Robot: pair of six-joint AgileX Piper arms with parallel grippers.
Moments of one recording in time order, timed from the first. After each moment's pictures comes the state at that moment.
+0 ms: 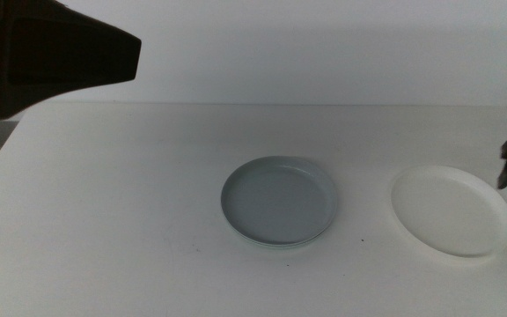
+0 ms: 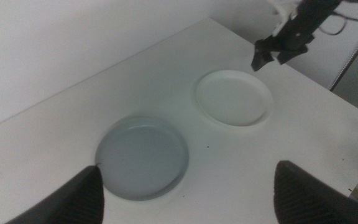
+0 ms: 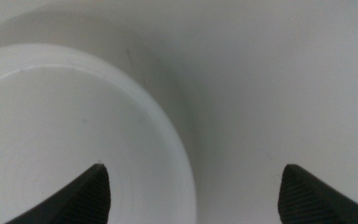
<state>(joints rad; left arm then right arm) -0.35 0.93 -1.37 -0.49 1.12 0.37 -0.20 1.82 -1.26 0.06 0.83 0.10</state>
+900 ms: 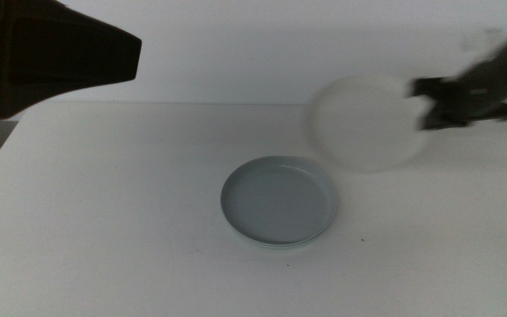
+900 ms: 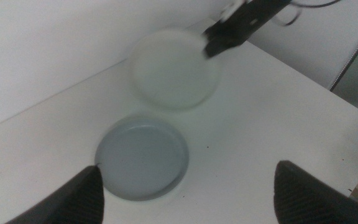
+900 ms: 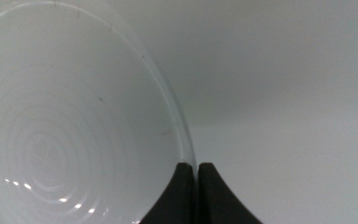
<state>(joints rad) -0.35 0.93 -1.37 -0.49 1.12 0.37 0.08 1.84 -1.49 0.26 0.82 0.06</state>
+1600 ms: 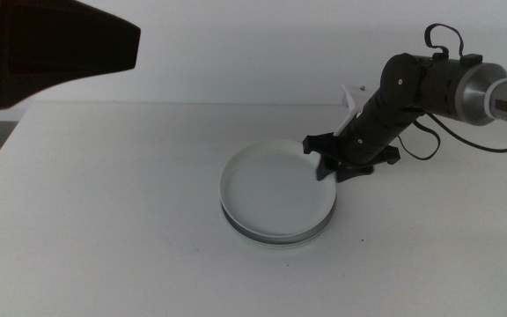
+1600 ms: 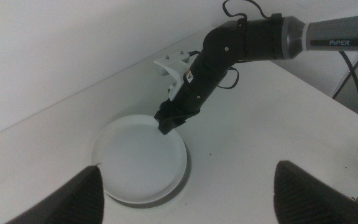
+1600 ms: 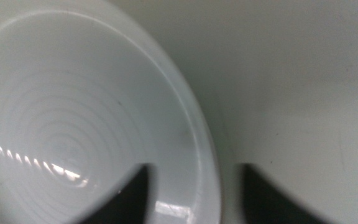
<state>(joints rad) -0.35 0.93 -1.37 -0.49 1.09 0.37 0.36 2.09 -1.59 0.27 0.81 0.12</state>
